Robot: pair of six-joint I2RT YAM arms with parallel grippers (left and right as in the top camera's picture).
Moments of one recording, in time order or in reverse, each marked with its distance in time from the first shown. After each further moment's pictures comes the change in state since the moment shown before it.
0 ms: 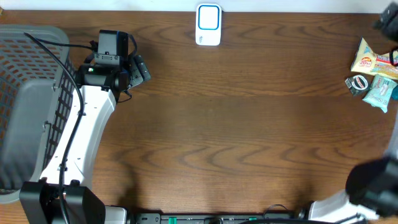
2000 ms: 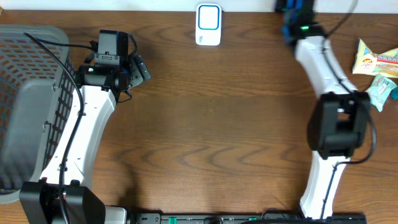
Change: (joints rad) left arm 0.000 0.000 0.000 0.000 0.000 0.000; right arm 0.409 0.500 0.080 0.537 0.171 -0.003
